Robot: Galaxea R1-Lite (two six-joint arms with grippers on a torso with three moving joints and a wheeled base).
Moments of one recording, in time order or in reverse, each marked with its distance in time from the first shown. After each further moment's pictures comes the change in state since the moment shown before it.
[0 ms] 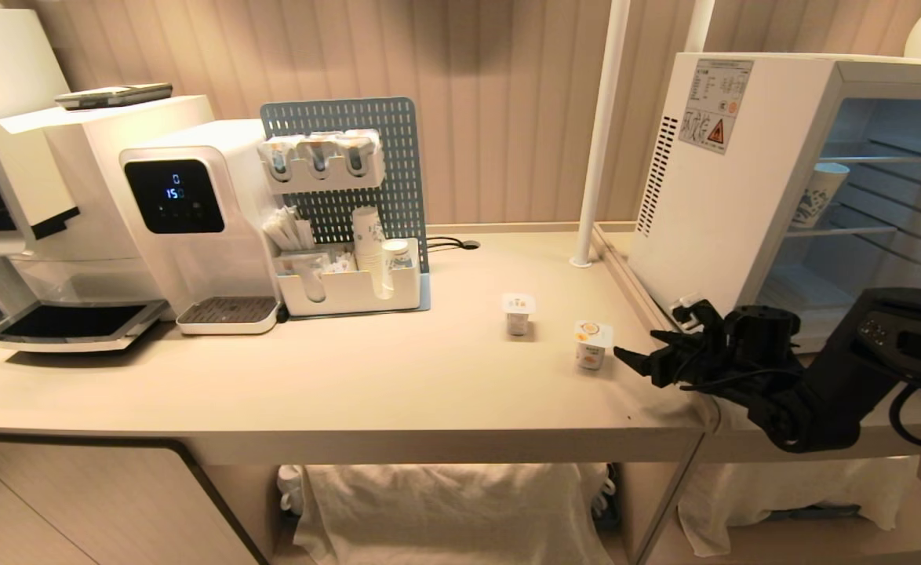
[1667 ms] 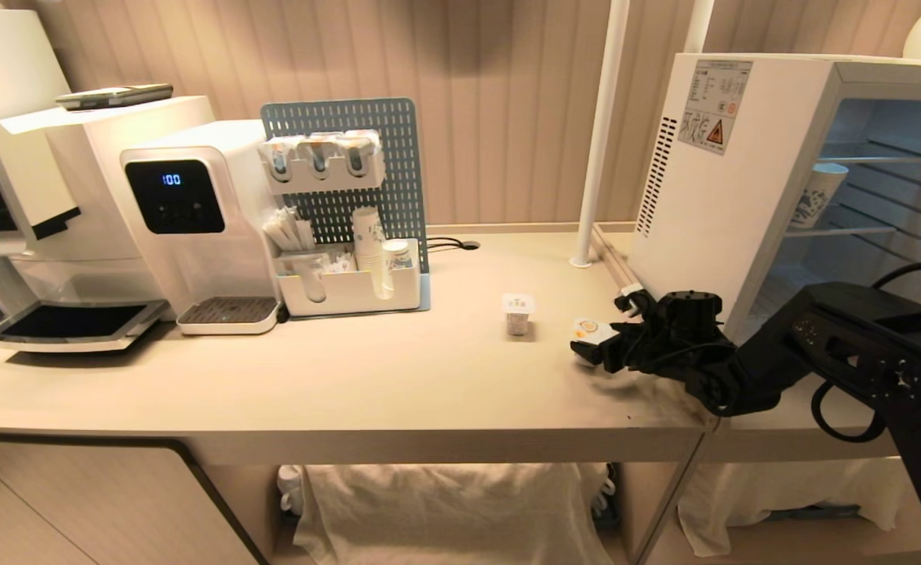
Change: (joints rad) left arm 0.000 0.000 0.000 -0.001 -0.002 0.000; right arm 0.109 0.111 -0.324 0.264 -0.078 -0.005
